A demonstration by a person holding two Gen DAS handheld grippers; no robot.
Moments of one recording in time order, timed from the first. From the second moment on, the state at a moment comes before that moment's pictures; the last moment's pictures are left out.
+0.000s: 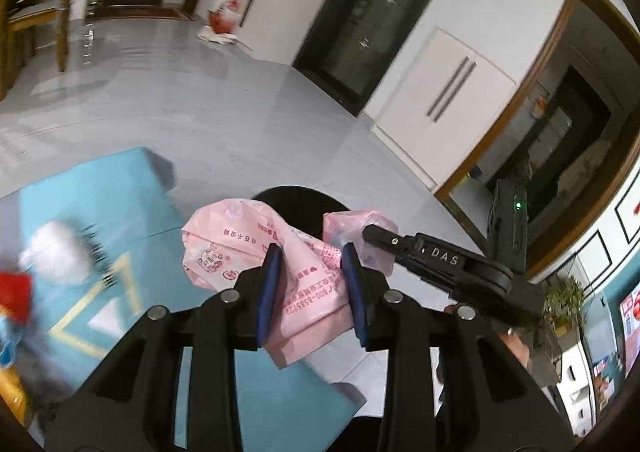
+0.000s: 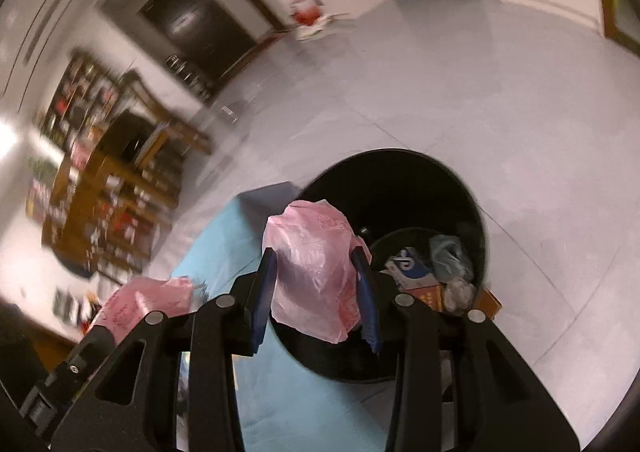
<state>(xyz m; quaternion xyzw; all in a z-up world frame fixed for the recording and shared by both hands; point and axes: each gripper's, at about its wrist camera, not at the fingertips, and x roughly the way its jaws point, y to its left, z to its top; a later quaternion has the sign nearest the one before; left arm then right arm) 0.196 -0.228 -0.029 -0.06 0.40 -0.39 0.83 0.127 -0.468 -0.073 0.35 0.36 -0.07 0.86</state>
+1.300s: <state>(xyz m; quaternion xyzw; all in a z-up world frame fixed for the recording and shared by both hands) 0.047 0.012 -0.053 -0.04 0.37 -0.16 0.92 0.168 -0.293 -0.087 0.33 0.49 0.17 0.79</state>
